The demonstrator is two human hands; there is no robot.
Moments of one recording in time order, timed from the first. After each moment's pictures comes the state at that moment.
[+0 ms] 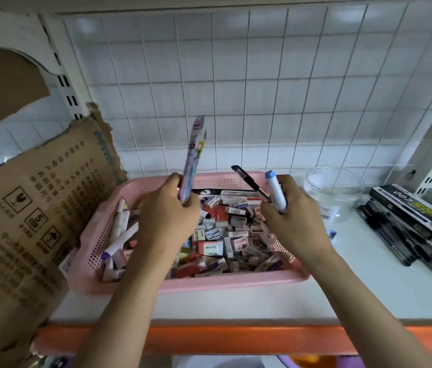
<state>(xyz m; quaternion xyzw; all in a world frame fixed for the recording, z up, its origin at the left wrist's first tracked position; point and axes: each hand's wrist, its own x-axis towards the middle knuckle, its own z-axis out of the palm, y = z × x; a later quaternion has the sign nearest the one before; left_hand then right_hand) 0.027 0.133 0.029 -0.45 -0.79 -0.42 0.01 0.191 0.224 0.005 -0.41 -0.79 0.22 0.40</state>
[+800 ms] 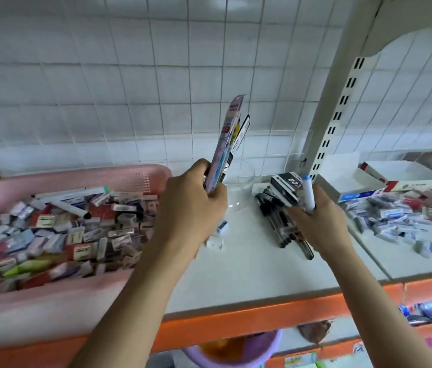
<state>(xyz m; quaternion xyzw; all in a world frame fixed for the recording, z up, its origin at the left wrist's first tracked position) 0.219 0.224 0.032 -0.55 -0.71 -0.44 -0.04 0.408 0.304 -0.014 -0.59 -0.69 0.20 0.38</state>
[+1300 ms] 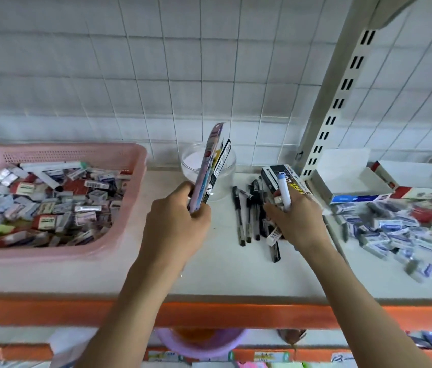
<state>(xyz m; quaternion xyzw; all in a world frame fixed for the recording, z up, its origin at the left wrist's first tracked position) 0.287 0.239 -0.008 -0.44 -0.80 -0.39 -0.08 0.447 0.366 -0.043 -0.53 -0.76 0.26 0.29</state>
